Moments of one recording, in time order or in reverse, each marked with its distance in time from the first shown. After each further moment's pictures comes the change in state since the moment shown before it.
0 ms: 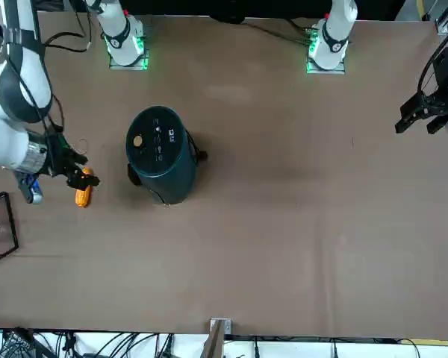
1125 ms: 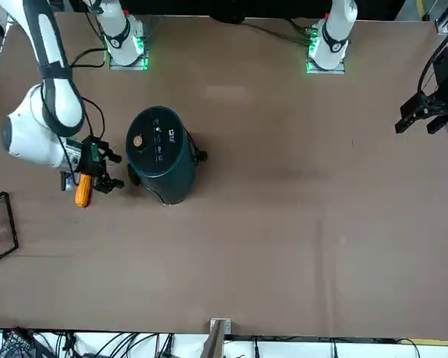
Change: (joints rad) arm 0.049 0.004 0.002 -0.287 0.217 0.296 0.168
